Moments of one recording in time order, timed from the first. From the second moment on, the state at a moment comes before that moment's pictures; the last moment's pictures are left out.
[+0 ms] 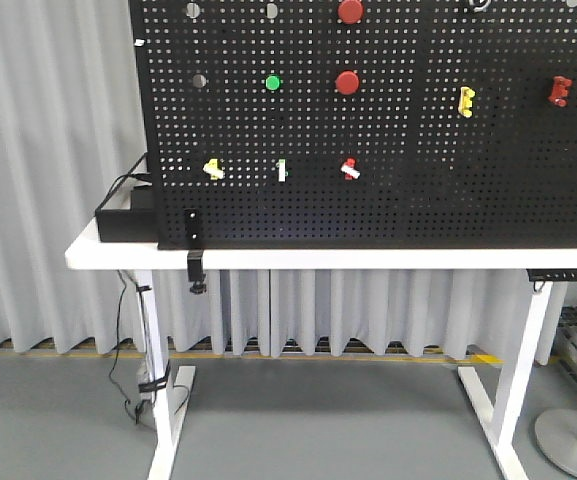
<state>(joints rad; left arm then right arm) -0.07 -0.01 0.03 0.00 0.13 0.05 0.04 -0.01 0.03 -0.03 0.15 0.05</state>
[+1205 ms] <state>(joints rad) -0.07 -0.01 0.03 0.00 0.13 0.05 0.04 -0.01 0.03 -0.03 0.15 0.05</state>
